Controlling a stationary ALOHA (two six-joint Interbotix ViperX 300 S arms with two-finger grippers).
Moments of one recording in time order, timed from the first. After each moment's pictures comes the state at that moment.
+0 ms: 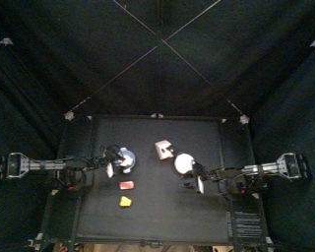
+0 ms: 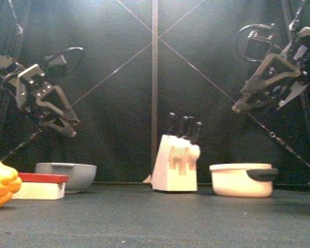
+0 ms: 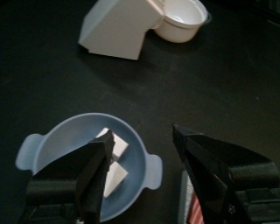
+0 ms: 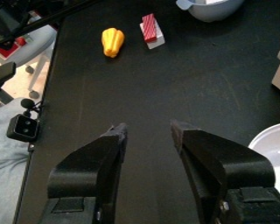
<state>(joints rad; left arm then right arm) 0.18 -0.58 1.22 -0.15 -0.14 -0.04 -0.02 -0.52 1.15 -0.52 -0.27 0.81</state>
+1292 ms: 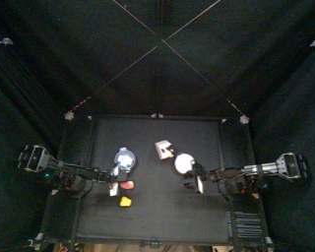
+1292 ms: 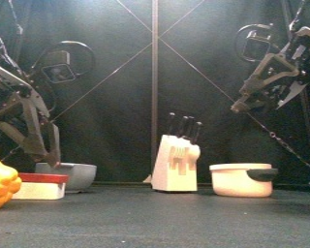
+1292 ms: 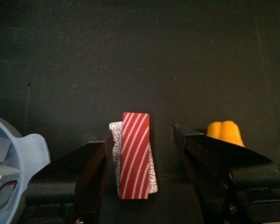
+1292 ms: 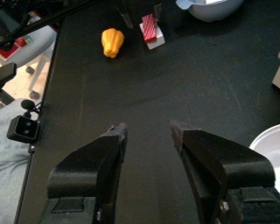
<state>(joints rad) -0.11 -0.22 1.11 -0.07 -0.05 -0.04 -0.02 -0.51 1.15 -0.52 -0.27 0.81</state>
